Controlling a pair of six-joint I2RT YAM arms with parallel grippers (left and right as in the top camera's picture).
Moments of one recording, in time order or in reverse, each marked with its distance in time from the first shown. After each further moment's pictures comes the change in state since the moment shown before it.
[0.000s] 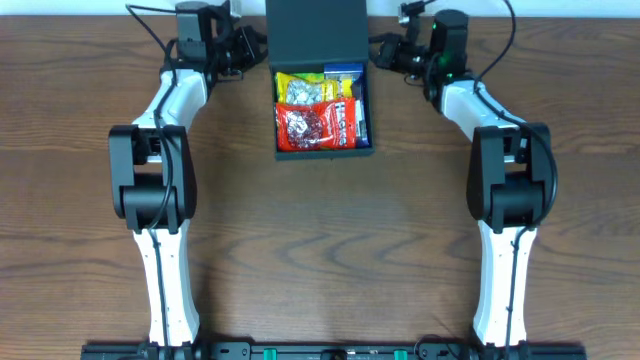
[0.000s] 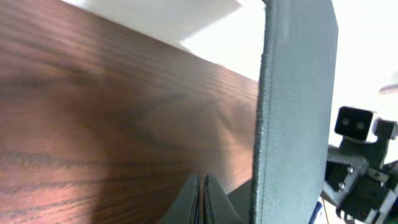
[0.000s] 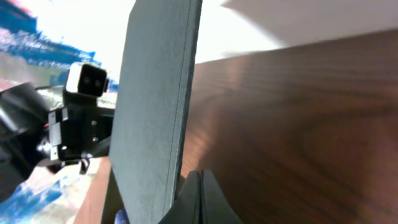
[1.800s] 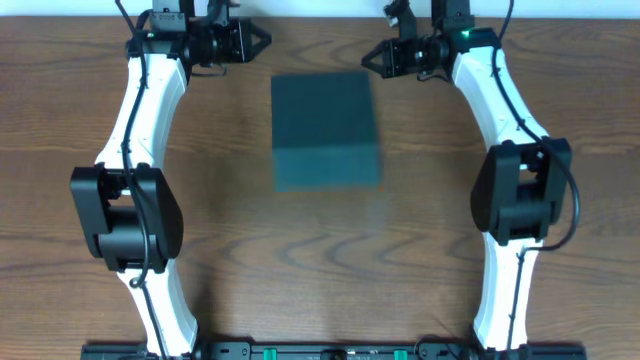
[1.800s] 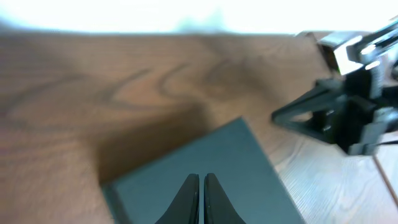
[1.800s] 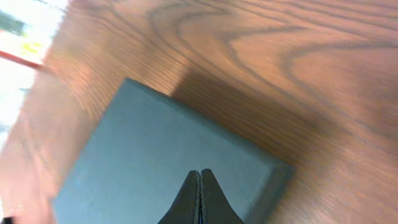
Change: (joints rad) left arm -0.004 -0.307 0.027 -0.547 -0.058 0.494; right arm 0.025 -0.125 0.265 -0.973 0.182 -0.651
